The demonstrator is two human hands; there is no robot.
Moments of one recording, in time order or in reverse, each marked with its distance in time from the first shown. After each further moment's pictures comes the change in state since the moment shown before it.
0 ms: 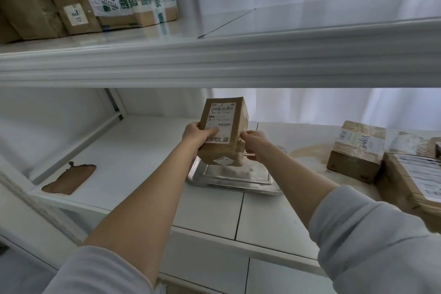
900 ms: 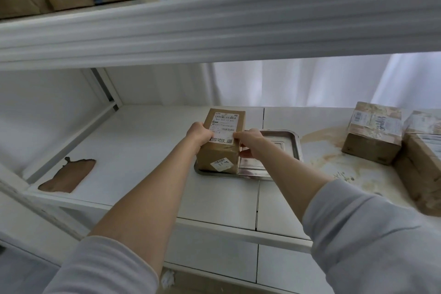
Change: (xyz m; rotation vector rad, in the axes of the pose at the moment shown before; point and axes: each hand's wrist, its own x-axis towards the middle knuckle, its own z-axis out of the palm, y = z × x) left_hand 0.034 -0.039 -0.018 0.328 -0.070 -0.049; right_hand -0.001 0.011 0.052 -0.007 -0.033 0.114
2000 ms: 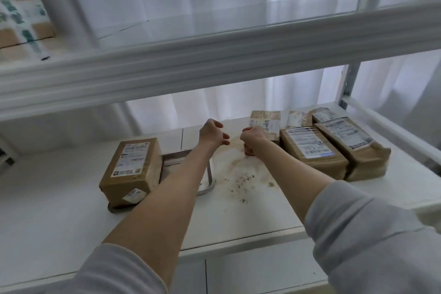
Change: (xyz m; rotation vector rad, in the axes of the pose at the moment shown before) left_hand -0.097 0.157 0.186 -0.073 -0.169 0.338; right_hand -0.052 0.041 -0.218 -0.013 0.554 -0.074
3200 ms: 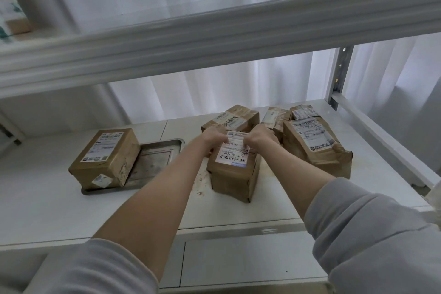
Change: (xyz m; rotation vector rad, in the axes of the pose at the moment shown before) left_hand -0.030 0.049 0.100 0.190 -0.227 -0.277; right_hand 0.041 0.055 -0.109 -0.465 -0.058 -0.003
